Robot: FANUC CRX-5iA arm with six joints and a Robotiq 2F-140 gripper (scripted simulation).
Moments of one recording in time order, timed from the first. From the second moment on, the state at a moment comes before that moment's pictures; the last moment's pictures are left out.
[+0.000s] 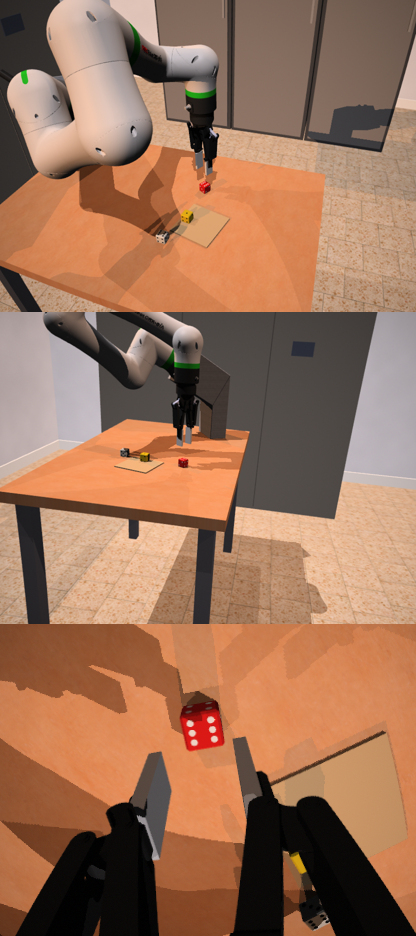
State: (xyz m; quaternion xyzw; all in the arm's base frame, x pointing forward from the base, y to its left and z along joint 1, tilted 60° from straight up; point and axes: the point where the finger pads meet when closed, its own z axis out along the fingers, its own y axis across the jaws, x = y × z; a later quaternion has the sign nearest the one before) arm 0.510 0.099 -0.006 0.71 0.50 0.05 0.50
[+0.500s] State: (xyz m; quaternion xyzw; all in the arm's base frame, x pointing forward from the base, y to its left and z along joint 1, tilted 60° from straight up) arm 0.511 0.098 -0.007 0.71 0.50 0.05 0.50
